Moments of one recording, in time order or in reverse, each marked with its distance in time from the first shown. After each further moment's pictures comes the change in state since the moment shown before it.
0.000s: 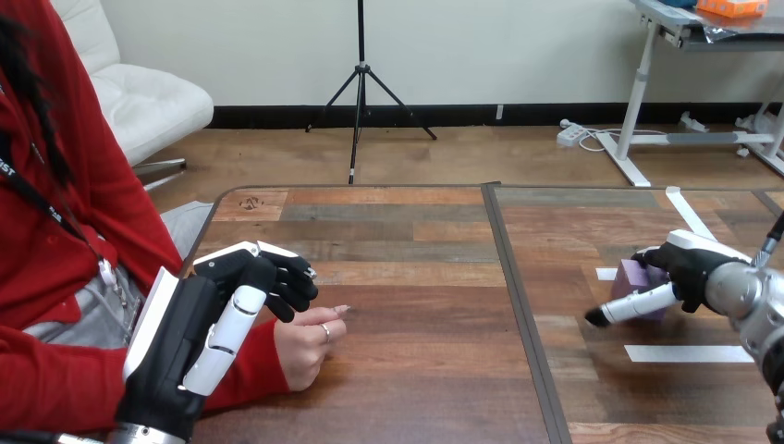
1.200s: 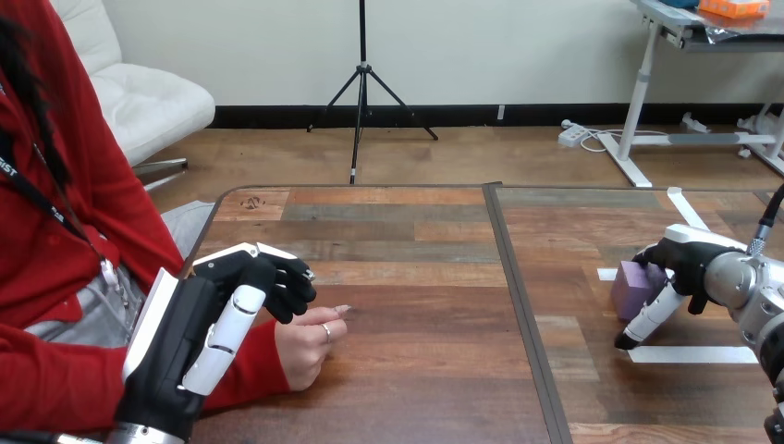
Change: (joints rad) left arm 0.000 0.002 0.002 0.000 0.003 0.013 0.003; right arm -0.022 -0.002 0.054 0.000 -0.058 0.002 0.003
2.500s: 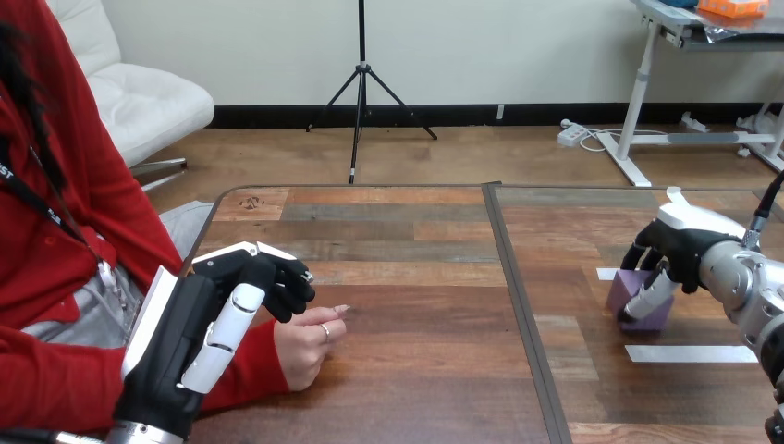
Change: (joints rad) left arm -0.005 0.005 0.000 0.000 -0.001 0.001 0.000; right arm 0.001 -0.003 0.010 0.000 0.001 -0.087 -0.141
